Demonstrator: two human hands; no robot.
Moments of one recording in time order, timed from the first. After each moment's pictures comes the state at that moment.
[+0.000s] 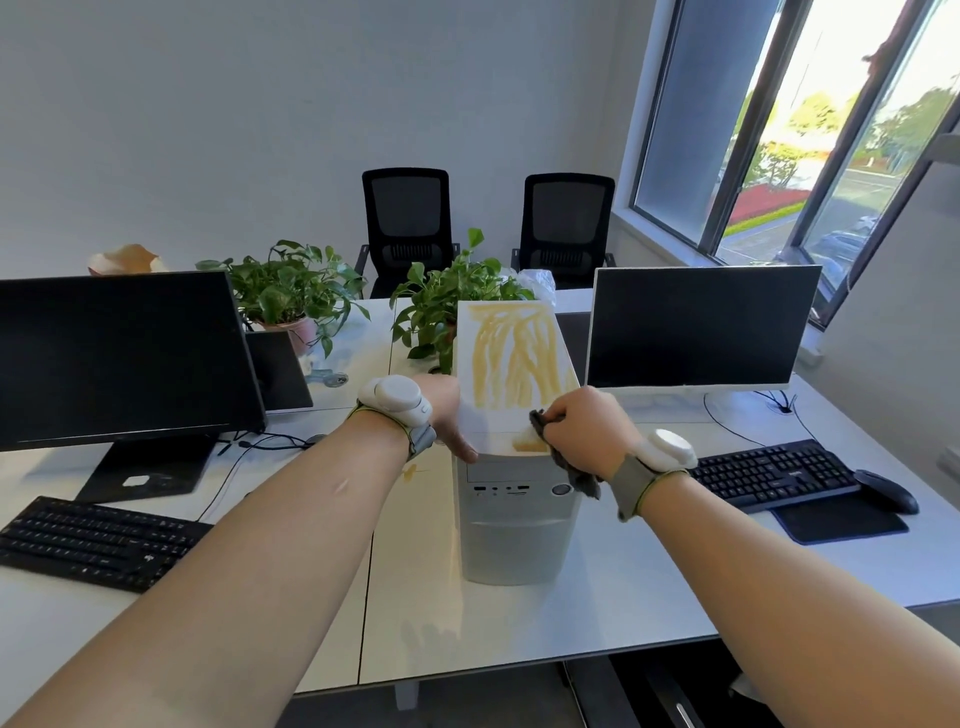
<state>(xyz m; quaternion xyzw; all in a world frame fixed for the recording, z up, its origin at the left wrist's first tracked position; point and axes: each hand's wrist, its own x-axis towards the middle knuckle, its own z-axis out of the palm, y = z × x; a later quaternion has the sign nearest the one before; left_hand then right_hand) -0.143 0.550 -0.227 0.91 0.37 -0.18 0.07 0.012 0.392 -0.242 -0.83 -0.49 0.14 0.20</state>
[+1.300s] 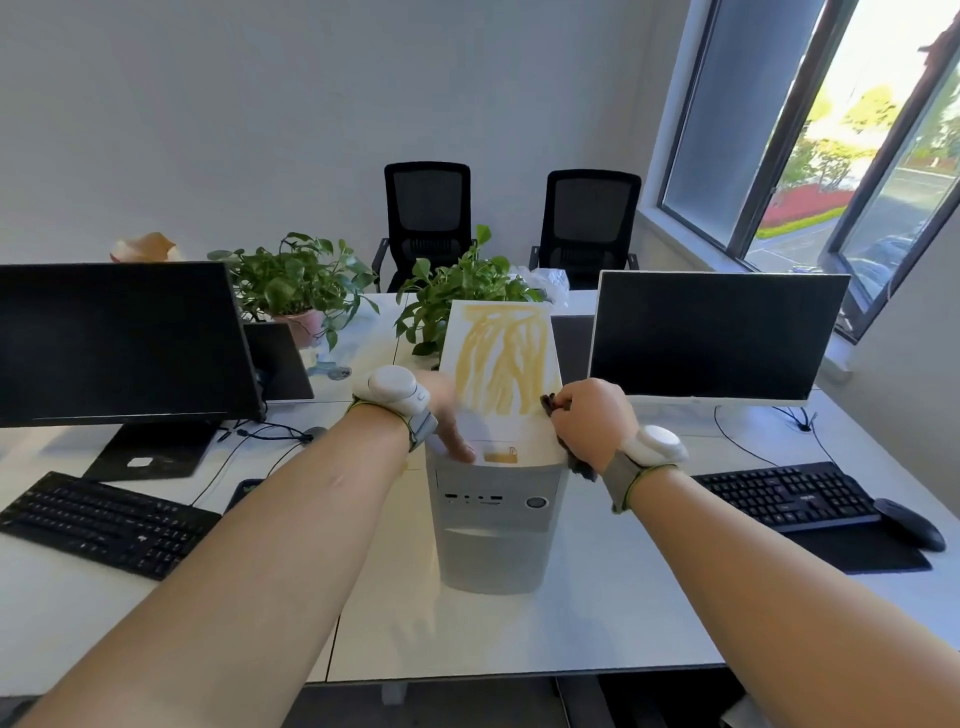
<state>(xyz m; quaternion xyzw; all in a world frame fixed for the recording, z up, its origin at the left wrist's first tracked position) -0.102 0.533 -0.215 0.86 0.44 -0.24 0.07 0.069 0.411 -0.259 -0.84 -0.50 0.07 0.20</state>
